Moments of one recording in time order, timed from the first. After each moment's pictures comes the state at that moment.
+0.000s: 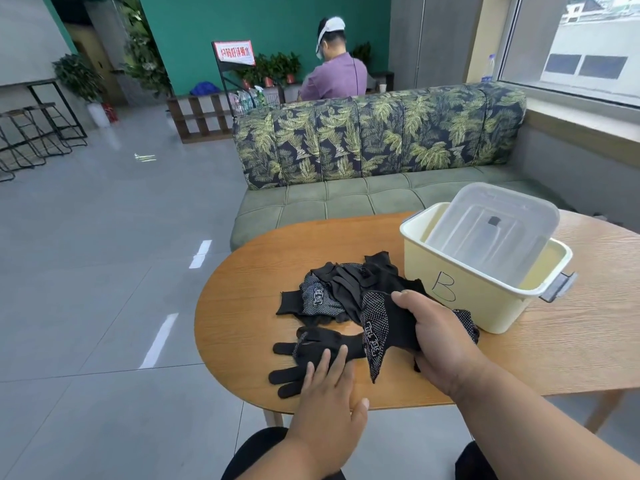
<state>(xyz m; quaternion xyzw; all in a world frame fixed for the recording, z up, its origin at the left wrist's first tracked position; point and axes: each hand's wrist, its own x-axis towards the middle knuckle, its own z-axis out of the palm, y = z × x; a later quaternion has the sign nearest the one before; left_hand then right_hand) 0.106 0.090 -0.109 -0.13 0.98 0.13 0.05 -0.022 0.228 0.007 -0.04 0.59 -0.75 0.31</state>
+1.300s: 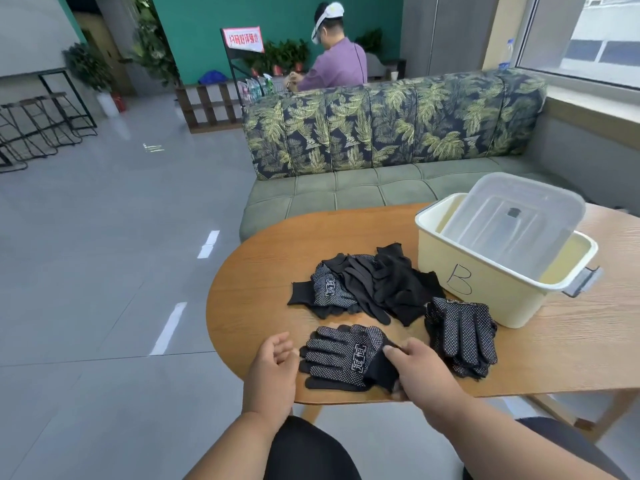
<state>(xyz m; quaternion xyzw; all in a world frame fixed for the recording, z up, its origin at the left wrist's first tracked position) 0.132 0.004 -0.114 -0.38 0.74 0.52 -0.19 0.002 0.215 -0.076 -0.03 0.78 -0.54 0.30</state>
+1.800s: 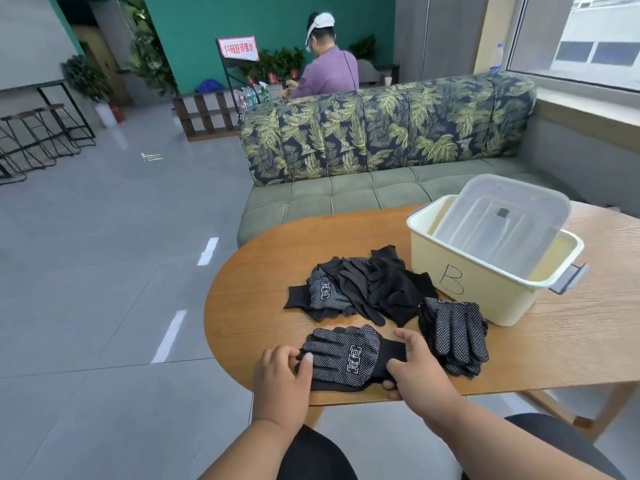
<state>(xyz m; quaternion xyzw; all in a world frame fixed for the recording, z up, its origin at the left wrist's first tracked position) 0.125 0.027 -0.117 -0.36 0.86 0.30 -0.19 -0.001 0.219 -0.089 -0.04 0.75 -0.58 0.30</state>
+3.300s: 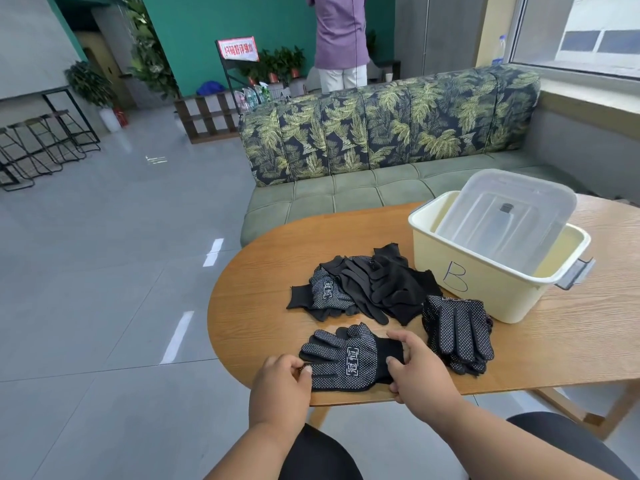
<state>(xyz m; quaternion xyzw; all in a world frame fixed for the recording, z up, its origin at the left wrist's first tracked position) 0.134 0.026 -0.107 -0.38 0.88 0.25 -0.13 0.003 0.220 -0.088 -0.10 0.82 -0.52 0.22</state>
